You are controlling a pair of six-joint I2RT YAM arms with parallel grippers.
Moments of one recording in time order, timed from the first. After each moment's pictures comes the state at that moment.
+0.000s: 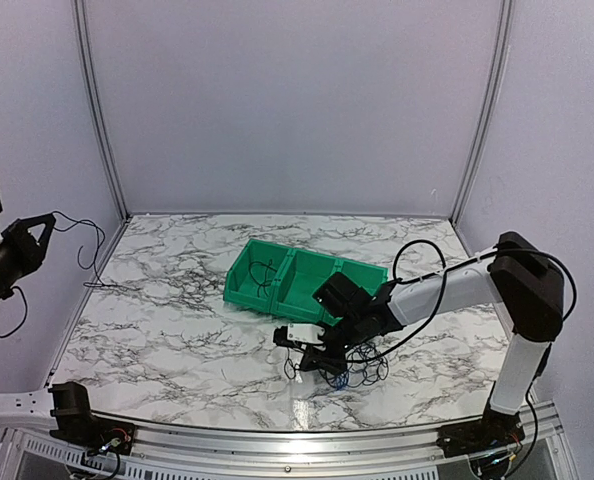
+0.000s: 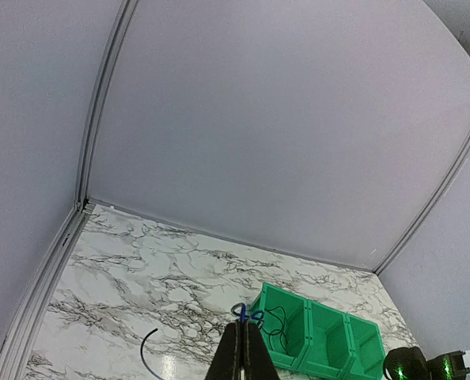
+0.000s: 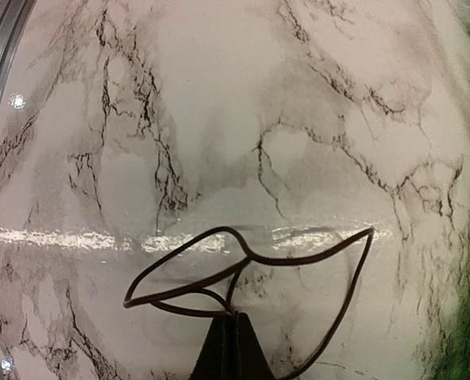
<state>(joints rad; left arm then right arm) -1.07 0.43 1.06 -0.74 -0.90 -0.51 0.94 1.84 1.01 -0.25 -0.38 -0.48</state>
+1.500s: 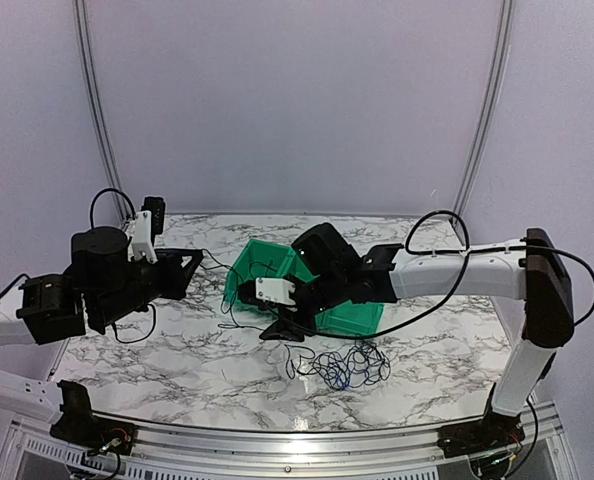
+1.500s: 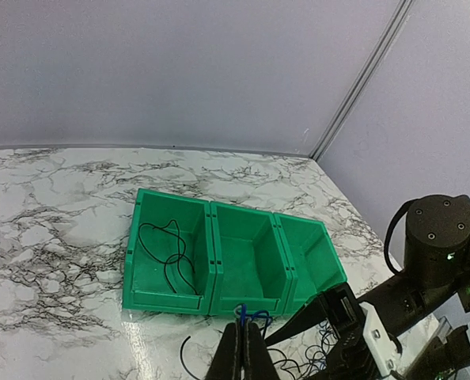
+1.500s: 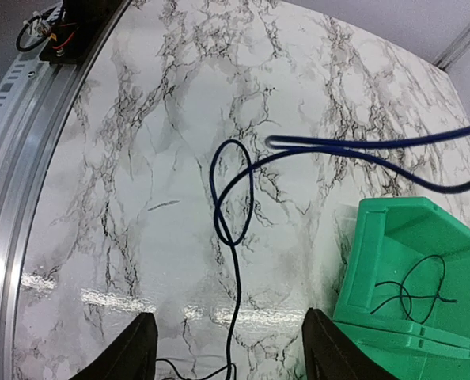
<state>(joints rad) -1.06 0.93 0.79 -0.16 -0.48 -0.54 1.01 1.79 1.31 -0.30 -0.37 -0.58</state>
